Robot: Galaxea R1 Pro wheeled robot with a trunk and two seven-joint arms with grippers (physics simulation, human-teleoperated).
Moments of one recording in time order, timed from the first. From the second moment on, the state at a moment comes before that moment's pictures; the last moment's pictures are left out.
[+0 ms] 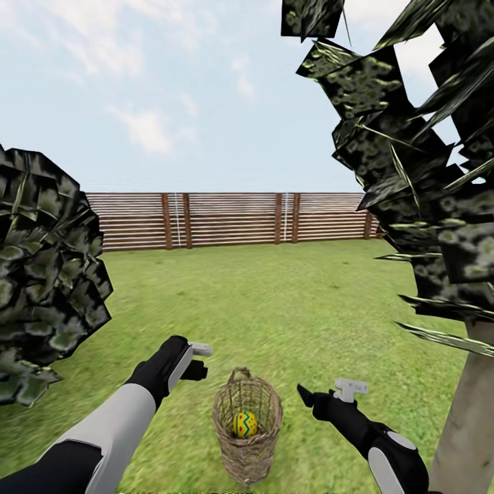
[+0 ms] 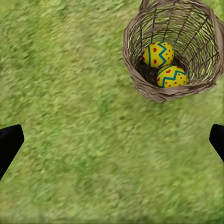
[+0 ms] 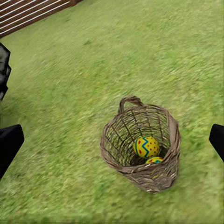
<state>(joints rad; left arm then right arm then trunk) -0.83 -0.10 -0.15 -0.52 0.10 0.87 0.16 -0.07 -0.08 0.10 -1.57 -0.46 0.53 0.01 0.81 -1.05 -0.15</state>
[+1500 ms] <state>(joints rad) -0.83 -0.10 -0.15 -0.52 0.10 0.88 0.16 -0.07 -0.08 0.11 -1.56 -0.46 0.52 0.01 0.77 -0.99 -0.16</state>
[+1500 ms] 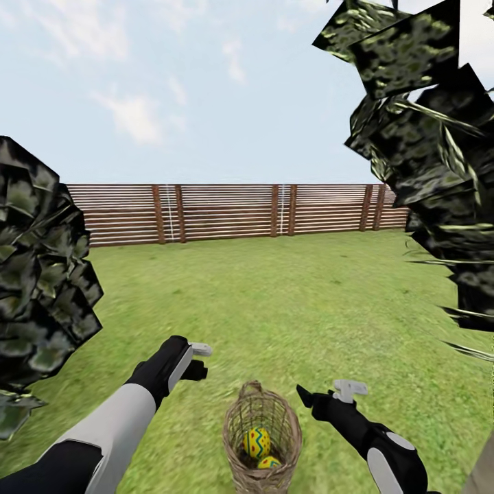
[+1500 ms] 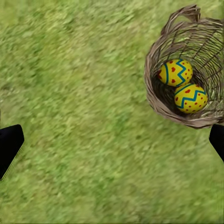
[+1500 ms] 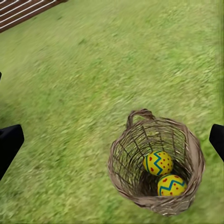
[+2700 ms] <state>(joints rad) -0.83 -0.10 -0.15 -0.52 0.10 0.87 0.16 -0.07 -0.08 0.10 -1.56 -0.47 0.52 0.01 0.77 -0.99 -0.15</state>
